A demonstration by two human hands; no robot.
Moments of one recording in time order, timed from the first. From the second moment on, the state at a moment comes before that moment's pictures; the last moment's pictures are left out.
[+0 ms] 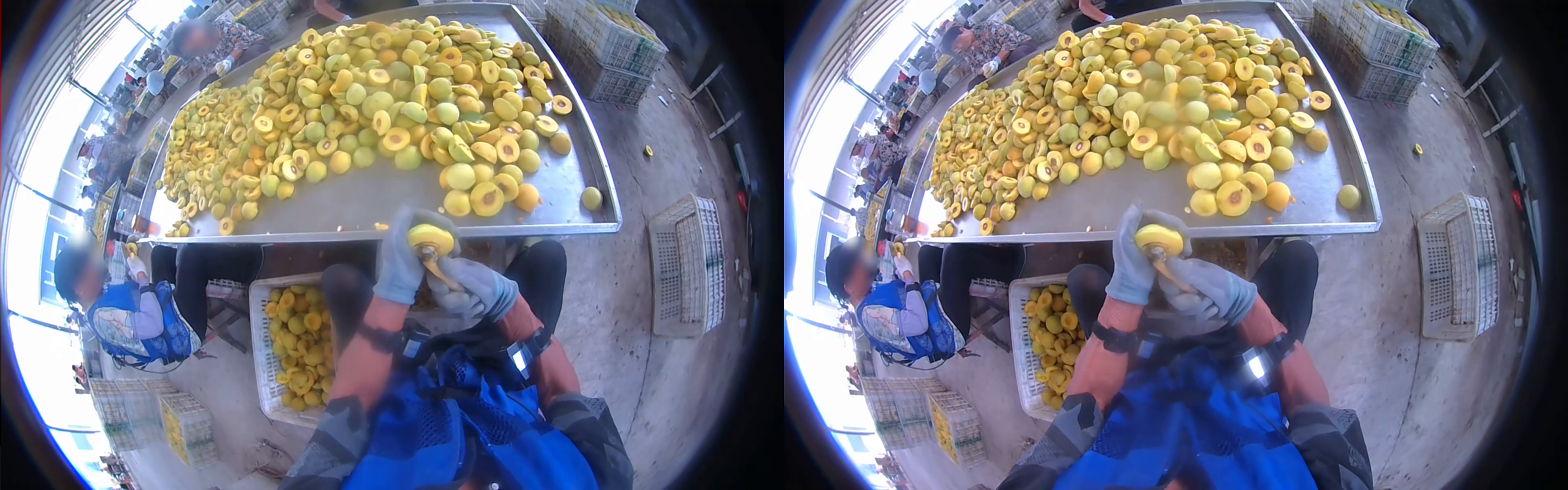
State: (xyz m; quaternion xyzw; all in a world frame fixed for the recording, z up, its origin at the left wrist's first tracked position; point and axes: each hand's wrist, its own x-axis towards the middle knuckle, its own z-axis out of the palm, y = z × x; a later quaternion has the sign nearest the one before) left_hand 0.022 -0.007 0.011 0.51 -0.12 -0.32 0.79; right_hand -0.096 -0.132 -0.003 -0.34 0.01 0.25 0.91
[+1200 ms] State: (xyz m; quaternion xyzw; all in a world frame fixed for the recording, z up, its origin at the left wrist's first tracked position) left_hand 0.094 0.001 -0.008 0.84 -0.36 -0.08 0.40; right_hand -0.088 -0.131 -0.081 -0.68 0.19 0.19 0.68
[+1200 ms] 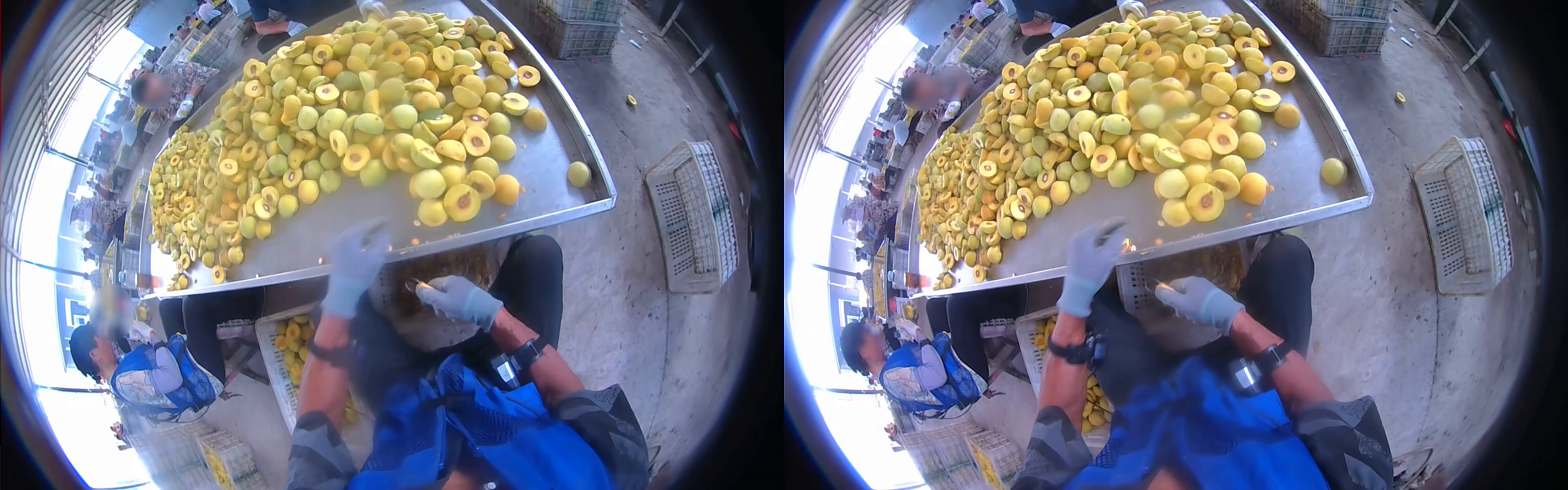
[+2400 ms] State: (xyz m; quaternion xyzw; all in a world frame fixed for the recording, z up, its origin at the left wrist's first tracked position) left_hand 0.061 0.022 -0.017 0.67 -0.22 -0.12 0.70; right_hand -0.062 -0.100 0.070 -0.78 -0.05 -0.15 0.61
